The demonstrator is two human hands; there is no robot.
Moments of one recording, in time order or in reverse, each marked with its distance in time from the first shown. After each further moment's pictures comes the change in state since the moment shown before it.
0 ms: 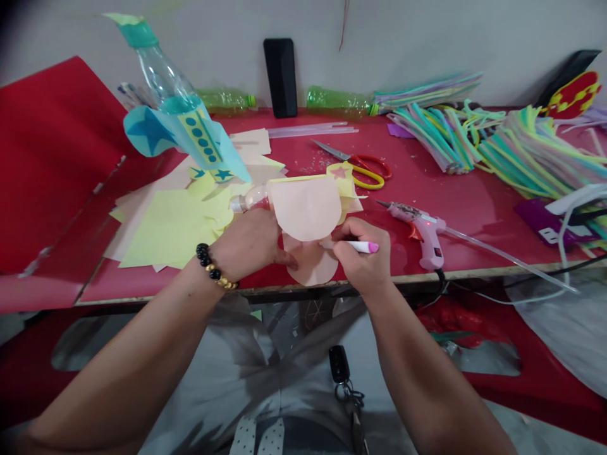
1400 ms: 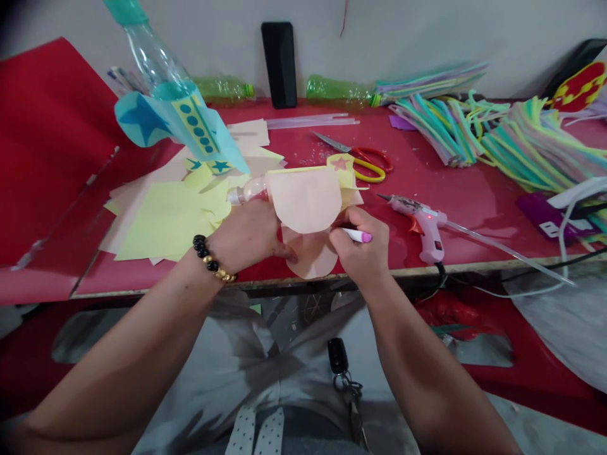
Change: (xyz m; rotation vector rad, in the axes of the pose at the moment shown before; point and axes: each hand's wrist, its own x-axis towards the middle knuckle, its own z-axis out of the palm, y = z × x) left_hand 0.000 0.000 0.000 0.029 0.024 0.022; right_hand 0.000 0.000 0.002 -0.120 0.037 -0.023
